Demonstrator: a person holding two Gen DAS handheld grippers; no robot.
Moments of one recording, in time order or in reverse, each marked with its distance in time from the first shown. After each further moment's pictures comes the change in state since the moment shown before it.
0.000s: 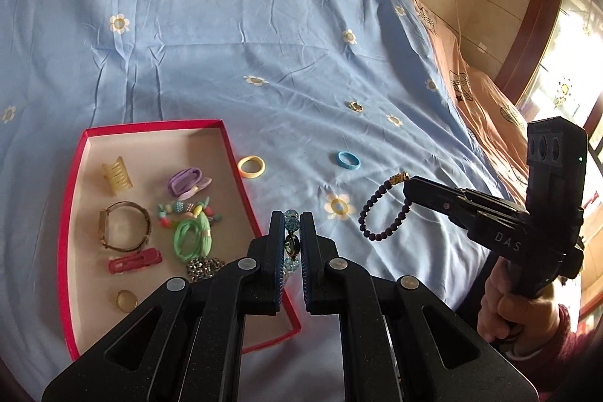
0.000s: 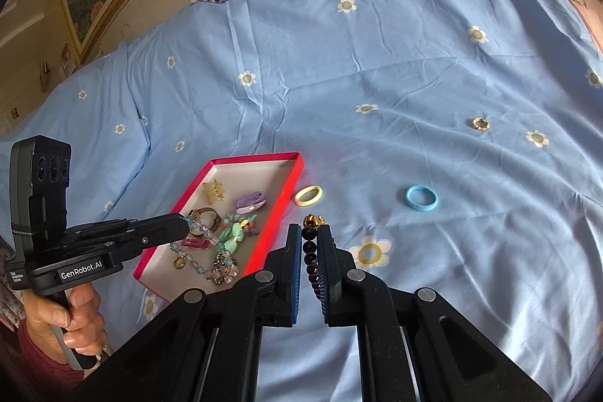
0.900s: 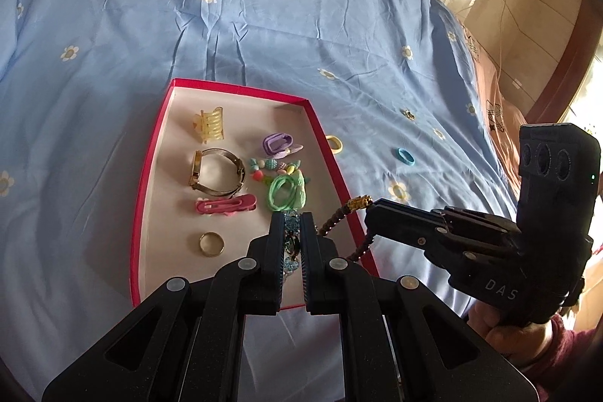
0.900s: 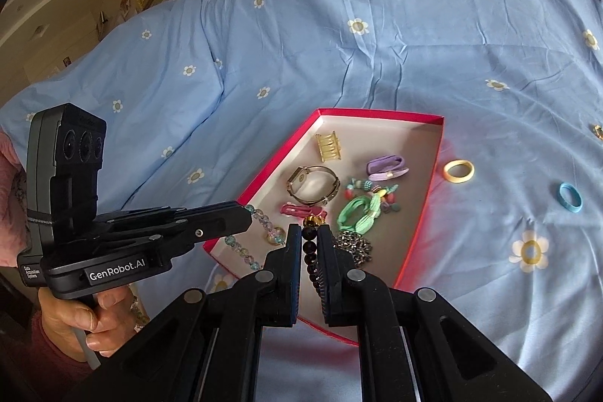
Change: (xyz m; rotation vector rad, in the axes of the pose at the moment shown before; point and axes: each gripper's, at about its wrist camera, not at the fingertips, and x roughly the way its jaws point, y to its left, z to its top) left arm -0.037 0.076 -0.046 -0.168 -0.012 0.087; right arm 0.069 0.113 -0.021 -0.141 0.145 0.235
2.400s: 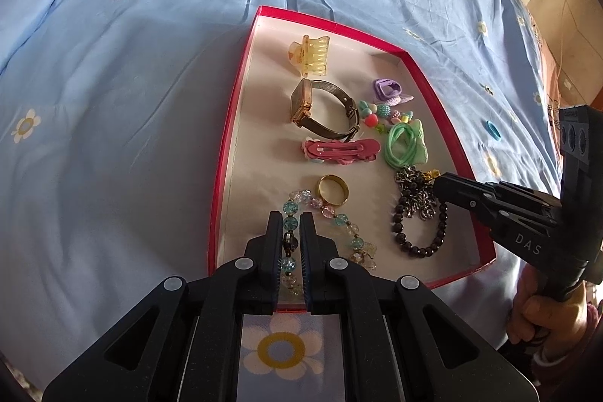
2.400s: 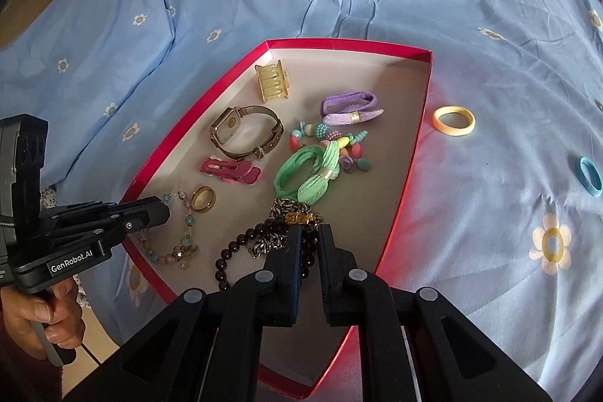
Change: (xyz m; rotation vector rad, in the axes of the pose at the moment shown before) left arm 0.044 0.064 -0.031 -0.081 0.127 0.192; right arm 0.075 -0.034 -0.014 -0.009 0.179 -0.159
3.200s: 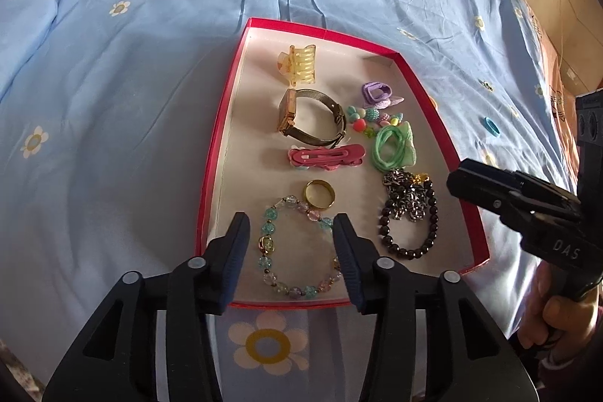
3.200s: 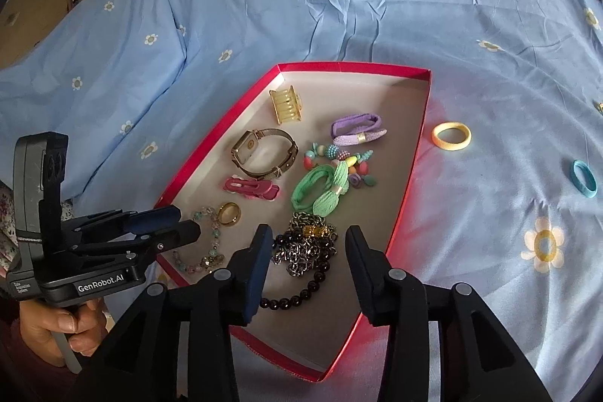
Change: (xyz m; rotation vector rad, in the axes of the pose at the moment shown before) left arm -0.011 -0.018 0.002 0.042 -0.022 0.037; right arm -0.026 0.001 0.002 0.029 -0.068 0.054
